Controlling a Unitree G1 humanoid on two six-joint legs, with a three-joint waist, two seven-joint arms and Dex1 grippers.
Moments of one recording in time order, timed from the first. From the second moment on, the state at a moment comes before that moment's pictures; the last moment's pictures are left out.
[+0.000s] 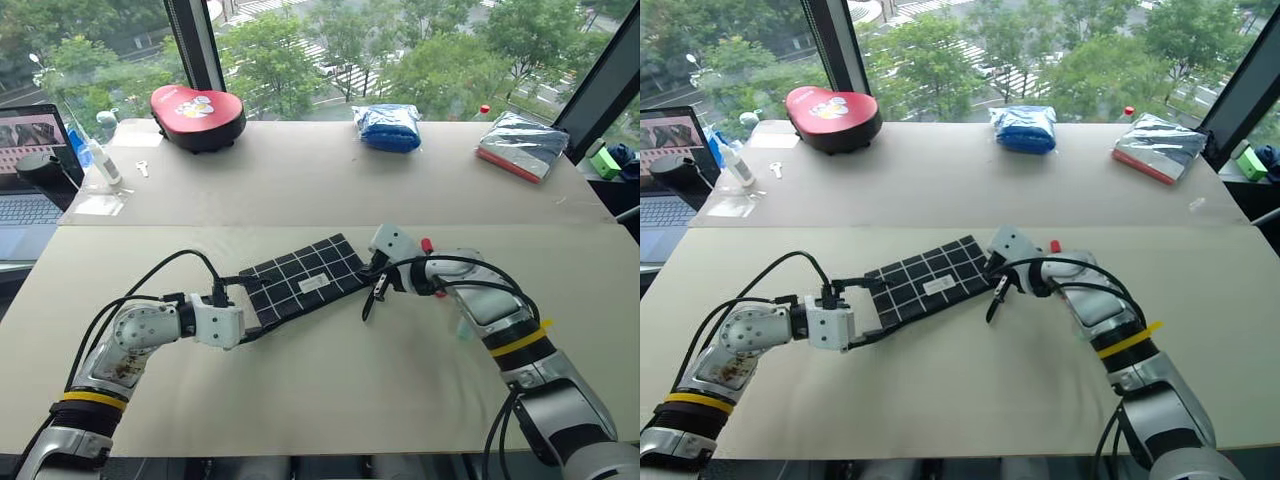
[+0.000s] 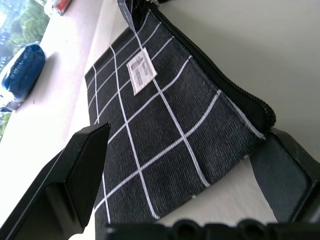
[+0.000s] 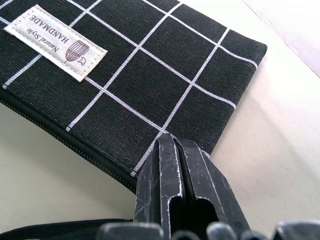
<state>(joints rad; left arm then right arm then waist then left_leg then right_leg) -0.26 0.70 -0.13 0.25 0.13 -0.72 -0.86 -0.66 -0.52 0.34 0.15 0.08 0.56 0.83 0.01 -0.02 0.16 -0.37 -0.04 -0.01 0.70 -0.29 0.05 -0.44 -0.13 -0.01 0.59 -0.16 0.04</state>
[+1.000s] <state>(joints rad) -0.35 0.65 -0.26 0.34 0.08 -0.78 -0.86 -0.62 -0.52 0.31 0.11 0.08 0.58 0.82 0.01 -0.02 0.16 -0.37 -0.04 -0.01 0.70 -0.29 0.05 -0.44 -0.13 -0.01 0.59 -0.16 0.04</state>
